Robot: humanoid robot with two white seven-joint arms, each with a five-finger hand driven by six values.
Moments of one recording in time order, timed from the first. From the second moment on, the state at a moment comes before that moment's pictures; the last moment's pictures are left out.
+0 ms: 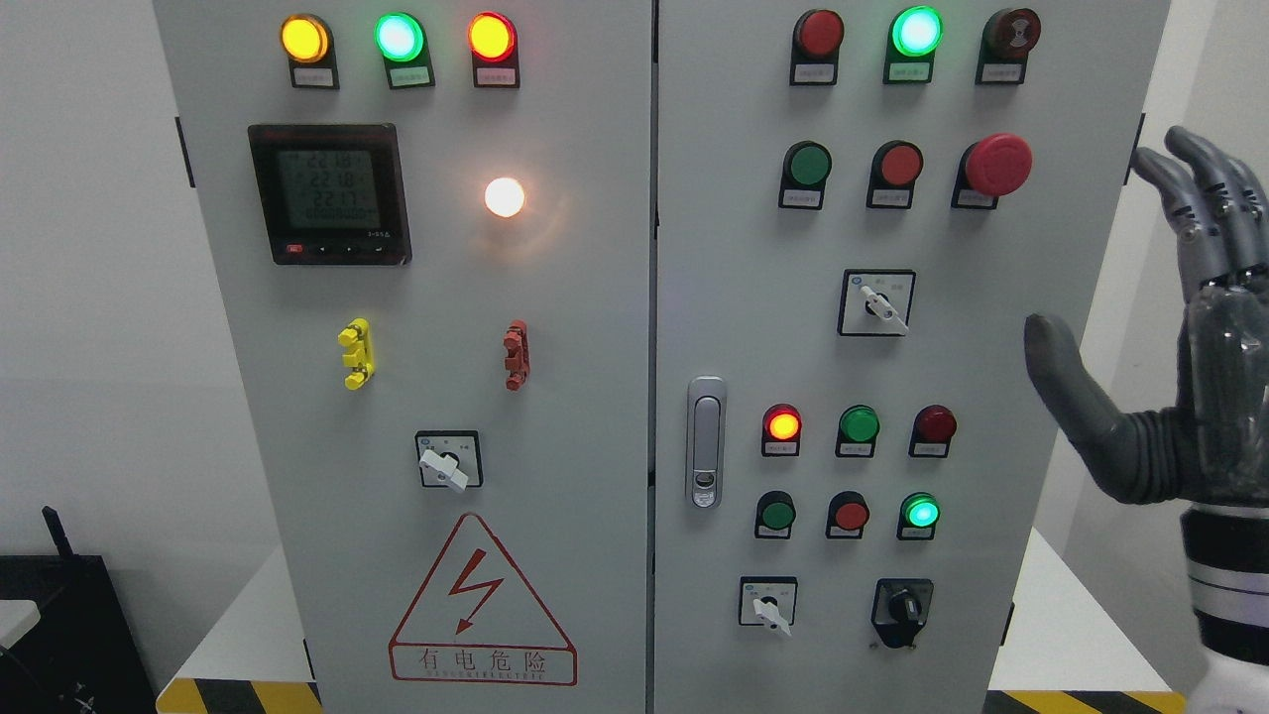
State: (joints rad) left arm 0.06 -0.08 0.00 0.00 0.04 -0.09 0.09; right arm -0.58 -0.08 -0.20 -2.07 0.90 -0.13 0.07
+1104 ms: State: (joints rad) left arm 0.06 -0.08 0.00 0.00 0.04 -0.09 0.10; right arm -0.57 -0.07 -0.21 -2.06 0.90 -0.13 0.00
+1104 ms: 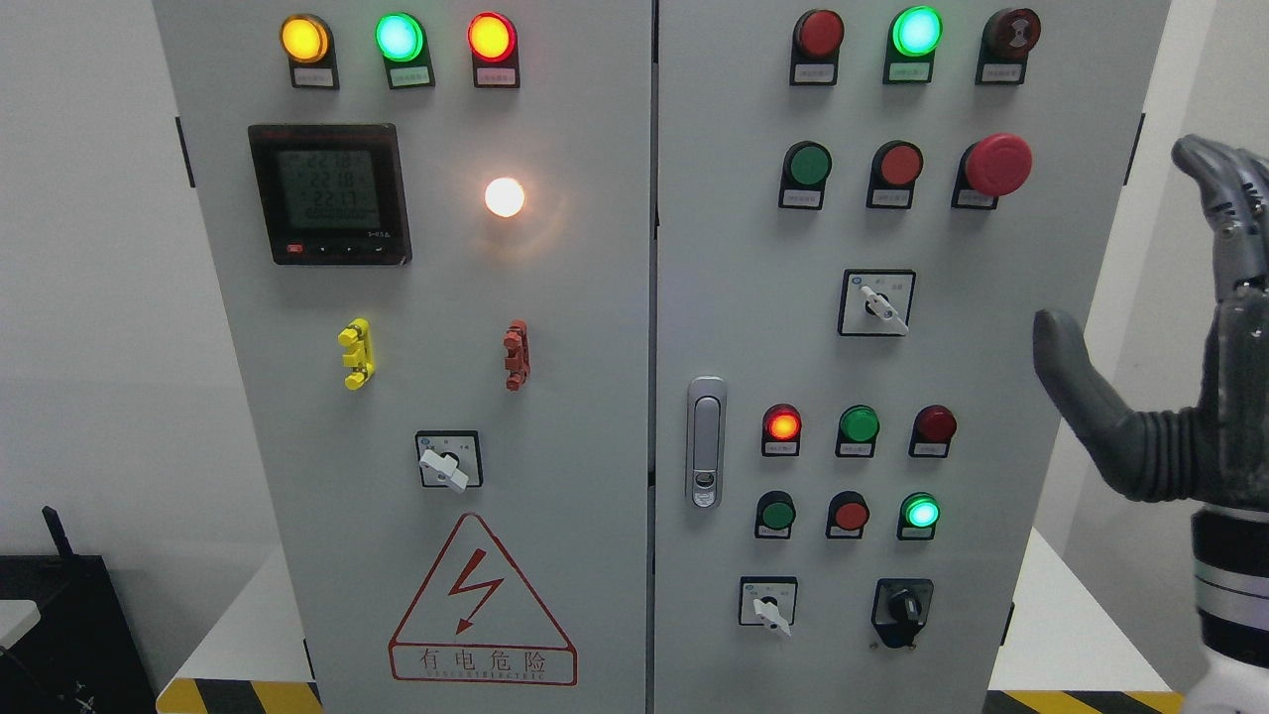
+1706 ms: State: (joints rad) left arm 0.06 -0.08 0.00 0.00 0.04 -0.09 0.09; right arm -0.57 -0.04 -0.19 -2.02 0.90 -0.03 -0.04
